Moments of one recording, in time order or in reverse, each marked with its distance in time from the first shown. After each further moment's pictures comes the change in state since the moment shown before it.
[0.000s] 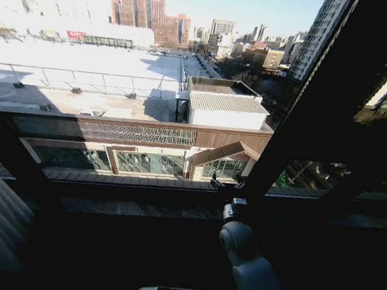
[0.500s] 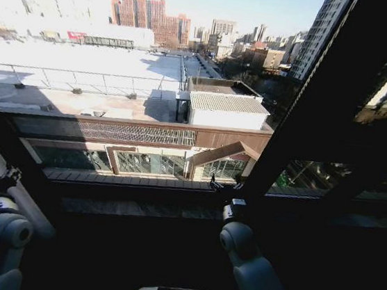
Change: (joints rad) left arm 0.109 -0.131 0.194 -0.296 0.067 0.002 0.155; right arm -0.009 -0.001 -0.006 -0.005 0.020 -0.012 -0.019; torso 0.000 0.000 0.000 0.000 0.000
